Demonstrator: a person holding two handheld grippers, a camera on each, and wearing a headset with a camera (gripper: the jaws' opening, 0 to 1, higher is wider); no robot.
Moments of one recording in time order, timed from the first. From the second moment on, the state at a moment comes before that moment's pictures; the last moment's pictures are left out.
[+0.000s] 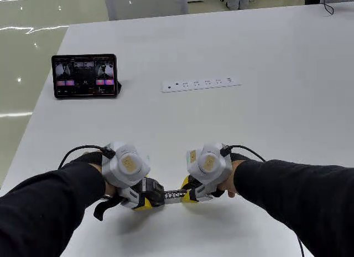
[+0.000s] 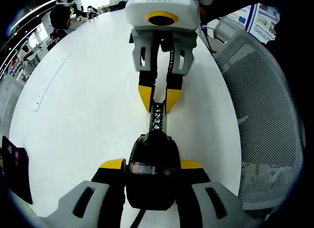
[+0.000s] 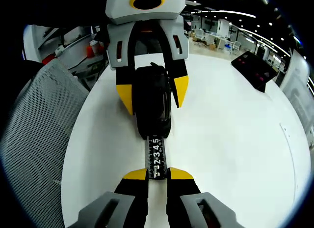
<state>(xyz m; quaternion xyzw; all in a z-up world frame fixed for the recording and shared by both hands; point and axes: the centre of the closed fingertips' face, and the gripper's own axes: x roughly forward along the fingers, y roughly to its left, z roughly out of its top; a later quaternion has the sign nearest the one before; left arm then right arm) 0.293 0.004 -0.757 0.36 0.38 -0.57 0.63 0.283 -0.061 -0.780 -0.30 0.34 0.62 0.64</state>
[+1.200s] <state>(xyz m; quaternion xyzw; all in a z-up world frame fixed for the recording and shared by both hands) 0.293 0.003 -0.756 0.37 0.38 -0.57 0.63 0.285 -0.086 -0.780 -0.30 0.35 0.61 0.64</state>
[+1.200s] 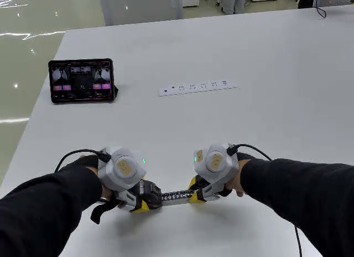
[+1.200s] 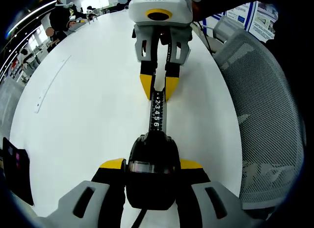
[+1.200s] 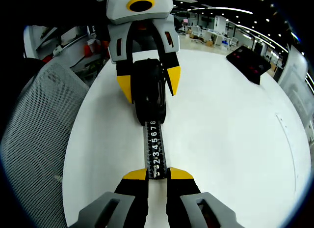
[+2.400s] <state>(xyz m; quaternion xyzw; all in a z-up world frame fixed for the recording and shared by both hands) 0.293 0.003 -0.757 0.37 0.37 -0.57 0.63 0.285 -0.117 -0.781 -0.31 0.36 0.60 0.64</state>
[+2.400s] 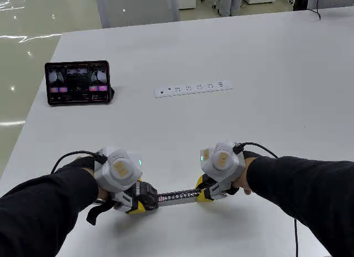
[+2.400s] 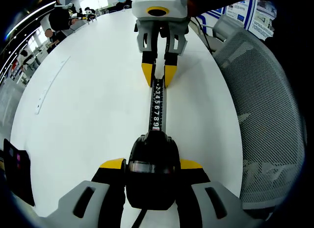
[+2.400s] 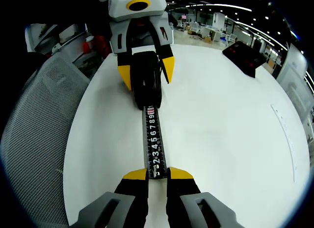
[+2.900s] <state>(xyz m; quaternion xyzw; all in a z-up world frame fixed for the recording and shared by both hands) 0.293 0.002 -0.757 0.37 0.37 -0.57 0.63 0.283 -0.132 -0.781 -0.31 0.37 0.59 0.64</state>
